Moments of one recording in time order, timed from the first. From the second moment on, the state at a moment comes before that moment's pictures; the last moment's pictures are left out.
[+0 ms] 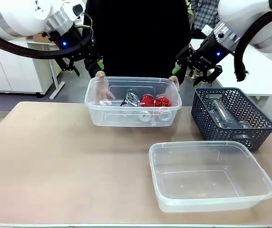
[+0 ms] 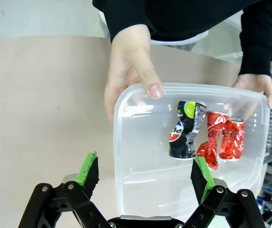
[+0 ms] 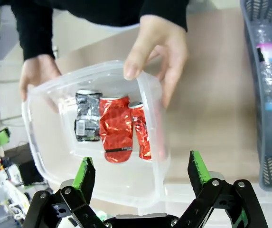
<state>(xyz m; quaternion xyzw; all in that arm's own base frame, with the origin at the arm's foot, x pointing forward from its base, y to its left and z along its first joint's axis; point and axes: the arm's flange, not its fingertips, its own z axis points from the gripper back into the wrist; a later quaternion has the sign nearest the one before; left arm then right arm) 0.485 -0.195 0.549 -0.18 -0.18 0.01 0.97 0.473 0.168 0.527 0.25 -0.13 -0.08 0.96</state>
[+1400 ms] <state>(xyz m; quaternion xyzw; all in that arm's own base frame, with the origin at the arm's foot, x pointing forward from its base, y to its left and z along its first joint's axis) 0.320 -0.374 0.451 -0.18 0.12 -0.01 0.98 0.256 0.071 0.453 0.00 0.05 0.11 0.99</state>
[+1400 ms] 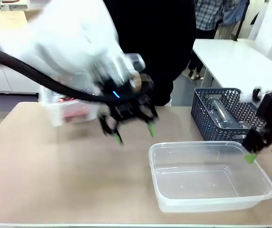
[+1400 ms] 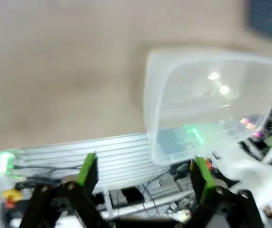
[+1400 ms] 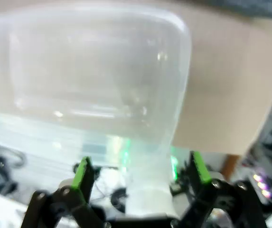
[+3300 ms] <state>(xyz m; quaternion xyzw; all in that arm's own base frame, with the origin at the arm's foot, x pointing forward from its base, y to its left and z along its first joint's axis) 0.305 -0.424 0.370 -0.10 0.18 -0.08 0.98 0.306 0.055 0.376 -0.03 0.13 0.03 0.99</state>
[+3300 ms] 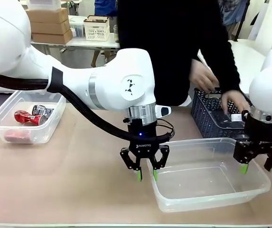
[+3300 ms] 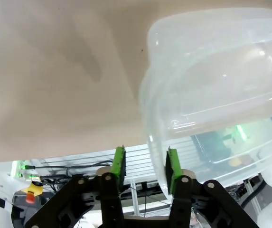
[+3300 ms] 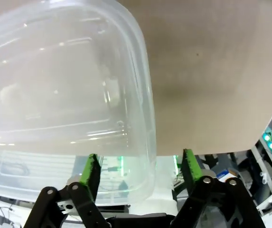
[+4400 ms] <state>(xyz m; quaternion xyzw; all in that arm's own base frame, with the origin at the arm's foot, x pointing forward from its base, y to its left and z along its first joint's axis) 0.308 -0.423 0.376 -0.10 0.17 -0.08 0.98 0.311 0.059 0.371 -0.02 0.13 0.03 0.99</state>
